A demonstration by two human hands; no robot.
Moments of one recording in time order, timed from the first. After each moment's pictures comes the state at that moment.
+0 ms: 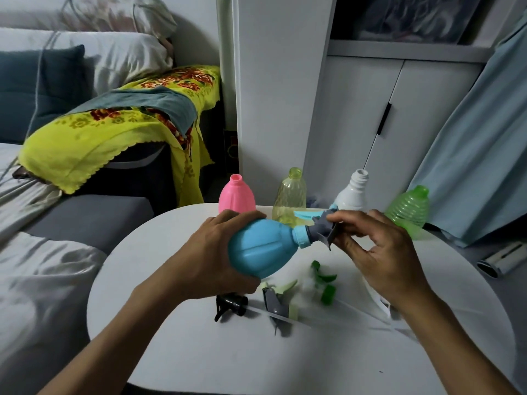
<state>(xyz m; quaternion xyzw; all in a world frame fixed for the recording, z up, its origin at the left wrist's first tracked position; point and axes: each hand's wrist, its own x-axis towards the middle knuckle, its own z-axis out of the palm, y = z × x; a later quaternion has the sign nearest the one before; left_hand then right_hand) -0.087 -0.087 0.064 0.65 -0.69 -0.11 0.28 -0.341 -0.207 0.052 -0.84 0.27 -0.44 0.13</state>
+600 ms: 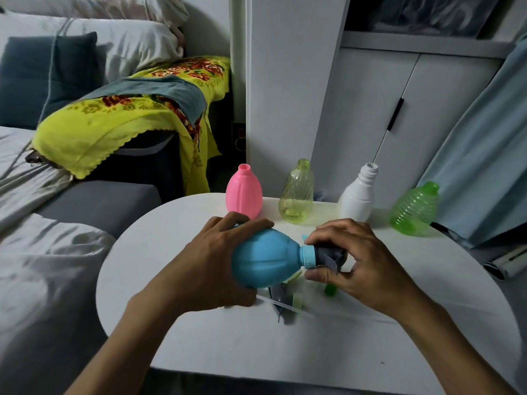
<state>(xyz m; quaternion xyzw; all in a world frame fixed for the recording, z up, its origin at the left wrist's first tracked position) -0.092 -0.060 0.050 0.65 -0.72 -0.06 0.23 -0.333 -0.186 0.044 -0.91 0.22 -0.29 0.18</state>
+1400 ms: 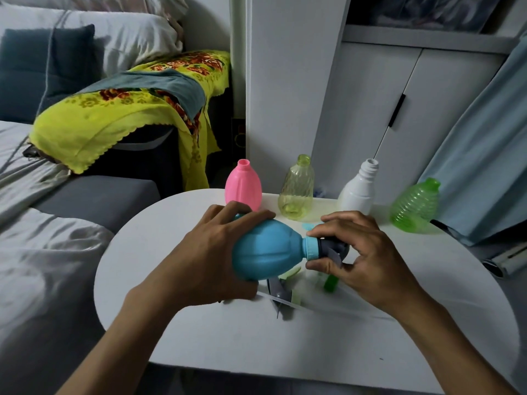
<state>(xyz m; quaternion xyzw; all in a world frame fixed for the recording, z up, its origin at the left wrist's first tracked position) -0.094 -0.062 0.053 0.65 -0.73 -0.02 0.23 -0.330 -0.183 0.046 -0.90 0.21 -0.35 0.13</state>
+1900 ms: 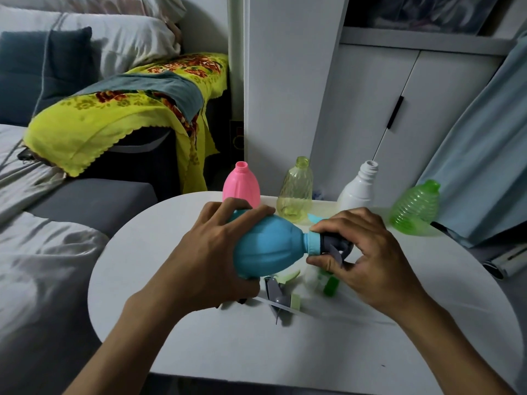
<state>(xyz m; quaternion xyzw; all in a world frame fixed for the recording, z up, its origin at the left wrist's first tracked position) -0.105 -0.062 0.059 0.66 -0.71 0.03 0.25 -0.328 -0.186 0.049 -0.90 0.21 -0.37 0.07</state>
